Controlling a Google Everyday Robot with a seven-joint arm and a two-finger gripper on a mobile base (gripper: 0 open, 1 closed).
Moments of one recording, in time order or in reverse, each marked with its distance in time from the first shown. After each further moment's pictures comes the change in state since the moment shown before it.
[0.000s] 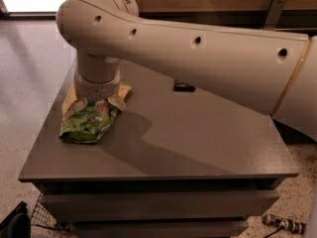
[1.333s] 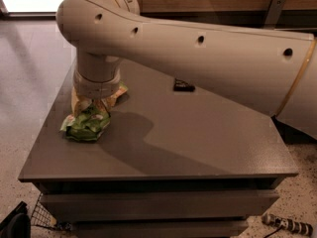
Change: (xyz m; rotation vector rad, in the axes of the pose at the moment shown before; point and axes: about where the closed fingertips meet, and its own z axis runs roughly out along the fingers) arm 0.000 0.004 -0.003 -0.013 -0.007 -0.018
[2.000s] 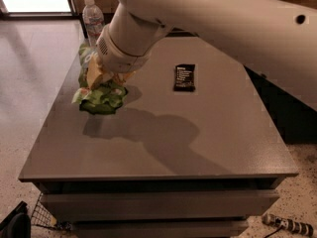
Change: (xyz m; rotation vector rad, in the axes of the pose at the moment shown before) arm -0.016 -0.027 -0.086 -0.166 -0.186 -0.111
